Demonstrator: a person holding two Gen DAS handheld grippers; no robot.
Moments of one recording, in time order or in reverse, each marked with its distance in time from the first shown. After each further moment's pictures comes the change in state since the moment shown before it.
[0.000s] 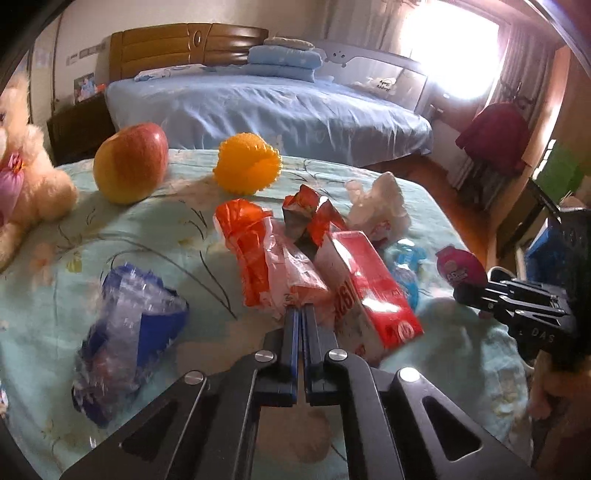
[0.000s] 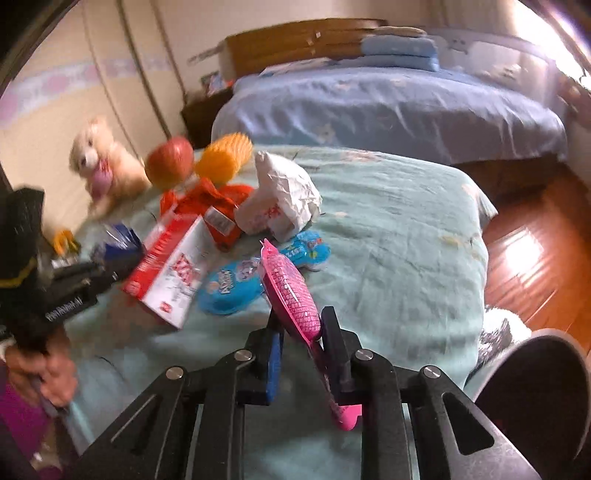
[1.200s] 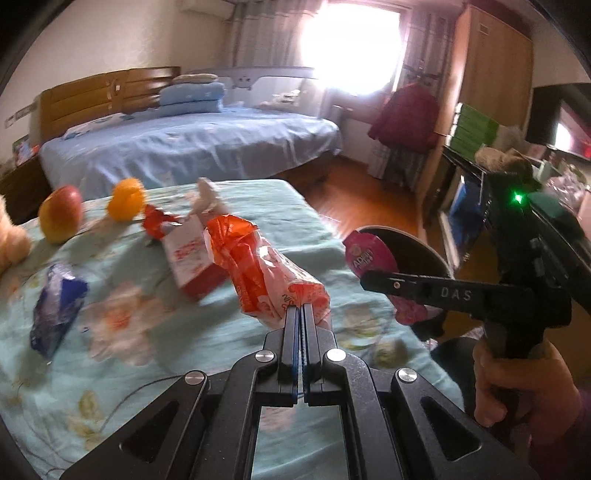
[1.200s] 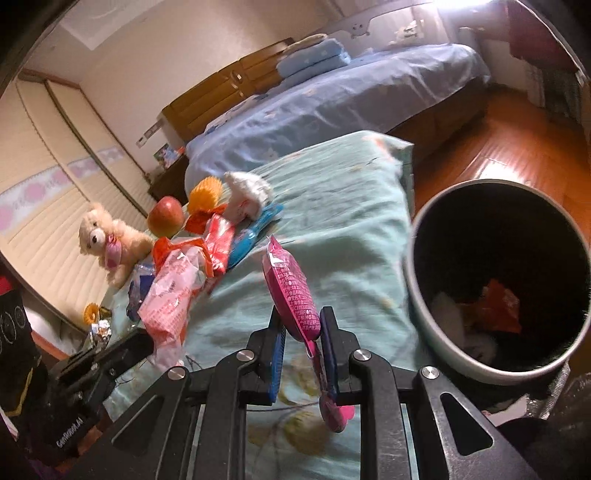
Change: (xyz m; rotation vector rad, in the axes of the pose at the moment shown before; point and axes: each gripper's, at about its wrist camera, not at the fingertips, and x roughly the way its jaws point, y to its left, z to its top) left arm -0.082 -0.103 -0.068 0.258 -0.081 -0.217; right arm -0.088 -0.023 -0.084 0.385 -0.136 -0.005
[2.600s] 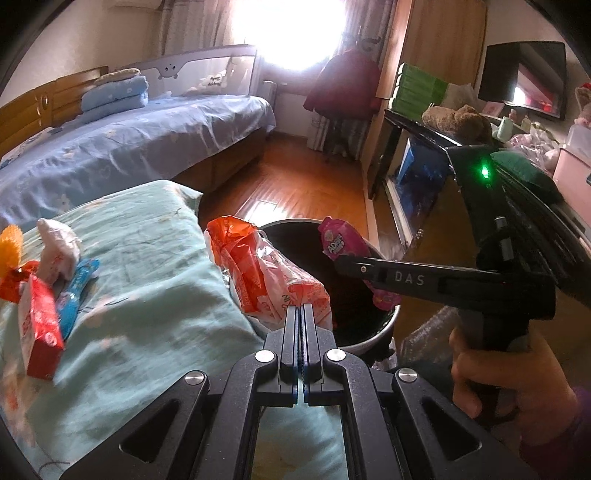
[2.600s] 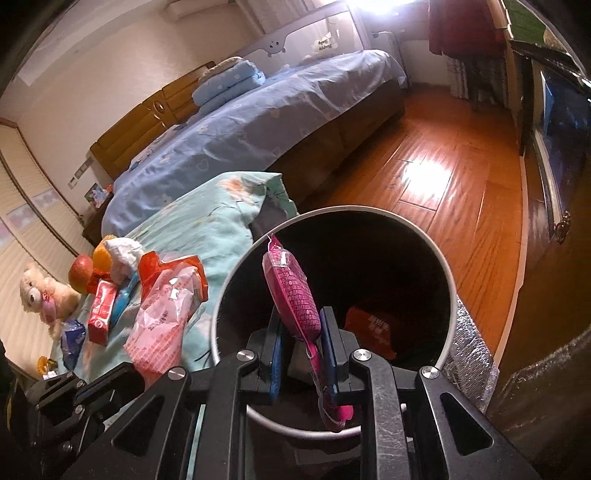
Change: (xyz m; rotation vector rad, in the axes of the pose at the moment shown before) left arm 0.121 -0.085 0.054 0.122 0.094 -0.157; right arm -0.032 -0.119 0.030 0.142 -0.062 -0.243
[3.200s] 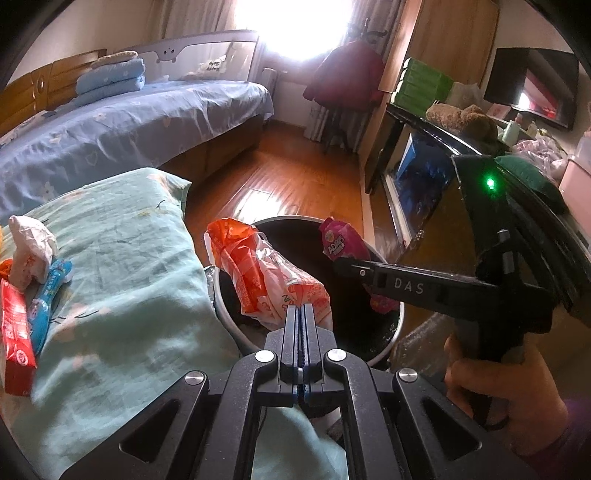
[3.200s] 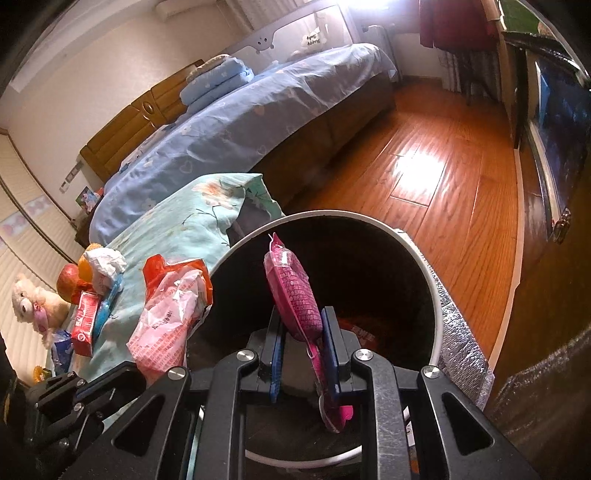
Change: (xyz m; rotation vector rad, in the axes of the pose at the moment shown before) left arm 0.036 0.000 0.019 -0.043 0.038 -0.027; right arm 0.015 -0.020 0.011 0.021 0.019 -0.022
